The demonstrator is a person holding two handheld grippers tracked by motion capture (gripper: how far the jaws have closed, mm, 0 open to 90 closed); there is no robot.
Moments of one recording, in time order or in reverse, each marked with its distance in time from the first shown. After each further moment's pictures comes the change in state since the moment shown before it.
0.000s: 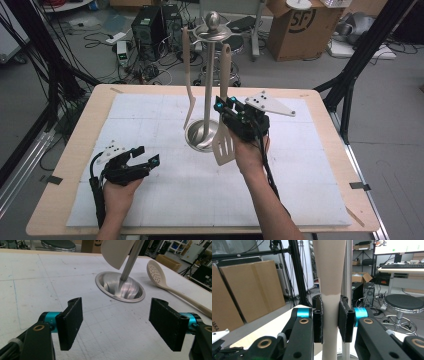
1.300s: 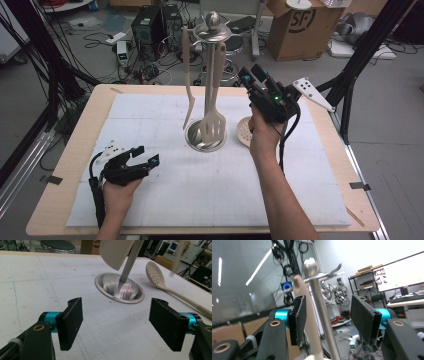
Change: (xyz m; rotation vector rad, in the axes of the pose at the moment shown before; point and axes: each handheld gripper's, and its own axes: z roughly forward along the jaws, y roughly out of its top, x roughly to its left) left arm 0.000 0.001 -0.002 -0.015 -0.003 0.008; right arm -0.055 0.028 -0.017 -0.383 0.100 0.209
